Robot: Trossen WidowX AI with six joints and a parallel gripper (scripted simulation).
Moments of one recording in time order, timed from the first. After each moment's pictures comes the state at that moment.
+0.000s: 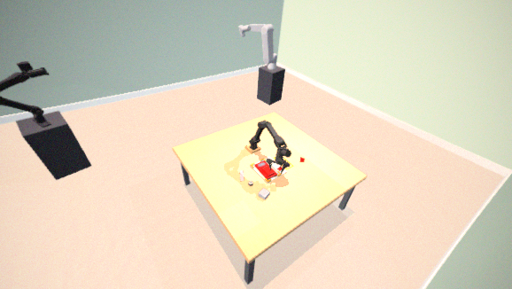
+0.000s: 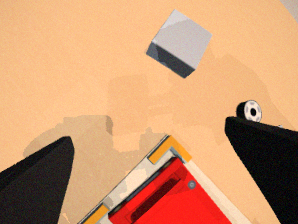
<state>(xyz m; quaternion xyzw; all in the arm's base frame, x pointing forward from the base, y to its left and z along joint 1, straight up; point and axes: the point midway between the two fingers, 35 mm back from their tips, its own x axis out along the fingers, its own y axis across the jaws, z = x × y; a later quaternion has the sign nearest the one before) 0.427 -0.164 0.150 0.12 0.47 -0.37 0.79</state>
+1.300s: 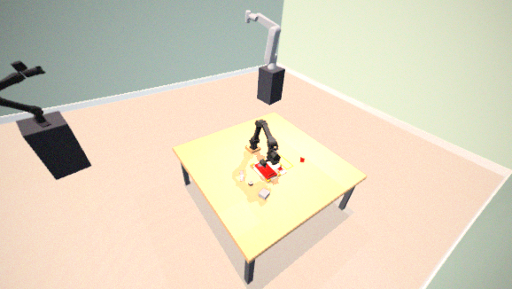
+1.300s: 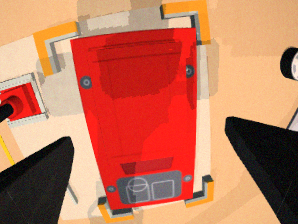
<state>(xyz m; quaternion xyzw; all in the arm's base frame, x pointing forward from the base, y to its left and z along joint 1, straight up) 0.329 -0.138 0.111 0.07 0.69 -0.08 0.72</state>
